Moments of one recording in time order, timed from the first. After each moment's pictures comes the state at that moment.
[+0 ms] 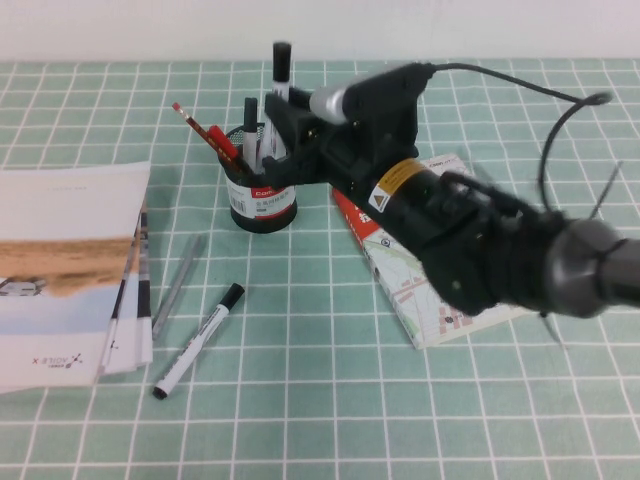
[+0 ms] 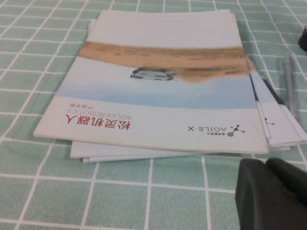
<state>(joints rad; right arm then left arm) 0.69 1.90 -1.20 -0.08 -0.71 0.22 0.01 -0.01 0.02 -0.04 0.38 0.01</state>
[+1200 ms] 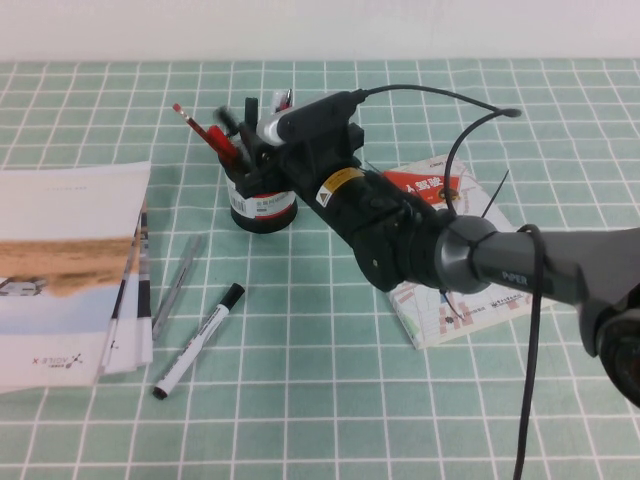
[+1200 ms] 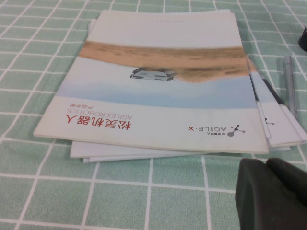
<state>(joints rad) 0.69 2.26 -1.57 0.07 -0.61 -0.02 0.01 -0.01 0.02 -0.04 0.38 0.01</state>
